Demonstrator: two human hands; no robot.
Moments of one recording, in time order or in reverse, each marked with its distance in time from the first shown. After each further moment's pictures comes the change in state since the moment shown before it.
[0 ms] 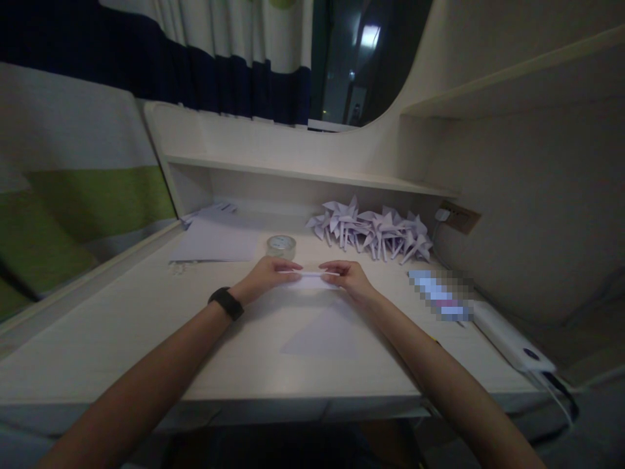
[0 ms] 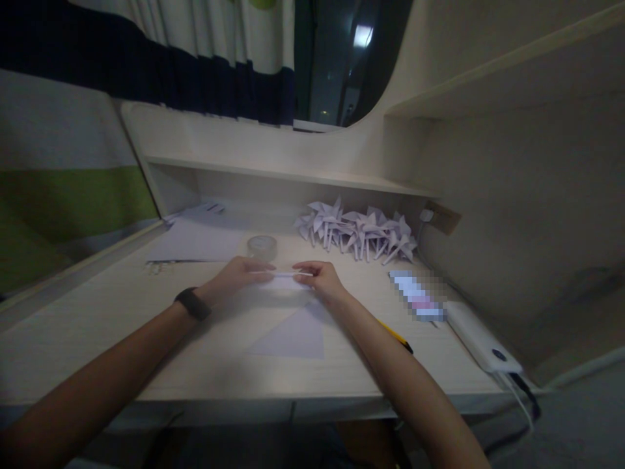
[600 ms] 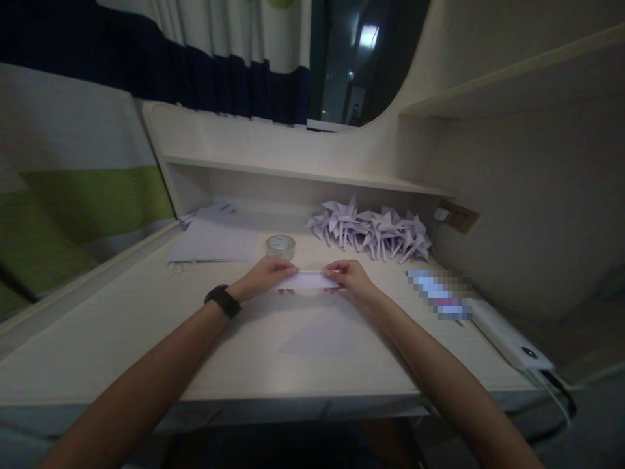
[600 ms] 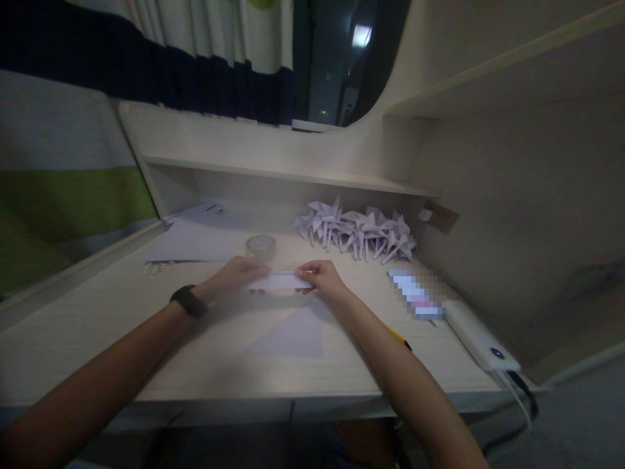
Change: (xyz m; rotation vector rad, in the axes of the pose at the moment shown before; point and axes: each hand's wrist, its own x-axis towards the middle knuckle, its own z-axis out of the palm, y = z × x) left_hand -0.003 0.013 -0.002 -0.024 -0.136 -0.001; right_hand 0.001 -0.006 -0.003 0.039 -0.068 0.132
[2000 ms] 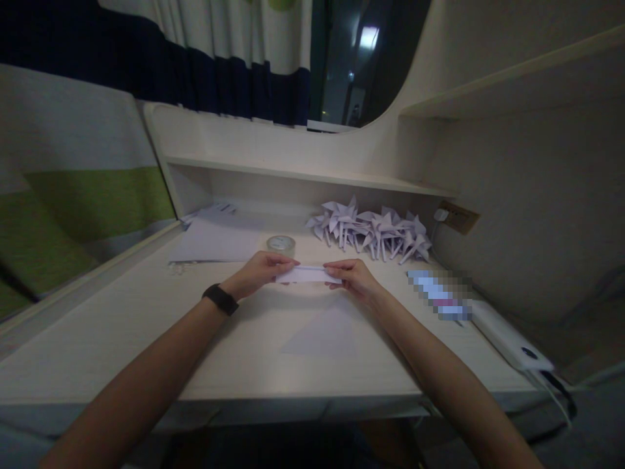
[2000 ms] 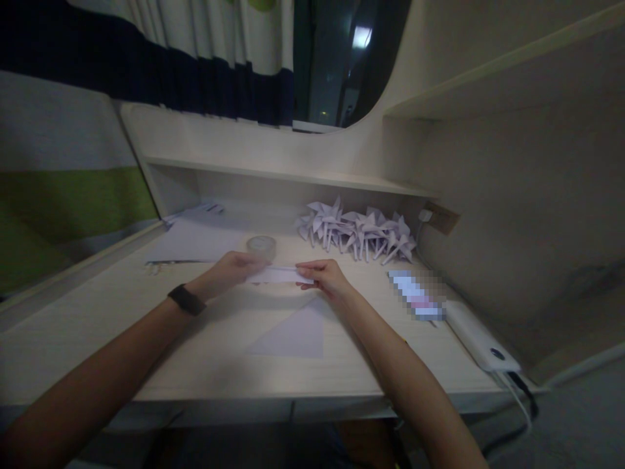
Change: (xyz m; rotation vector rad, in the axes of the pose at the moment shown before) left_hand 0.003 -0.013 -0.009 -0.203 0.103 -0.031; right_hand 0.002 0.003 -0.012 0.198 -0.056 0.039
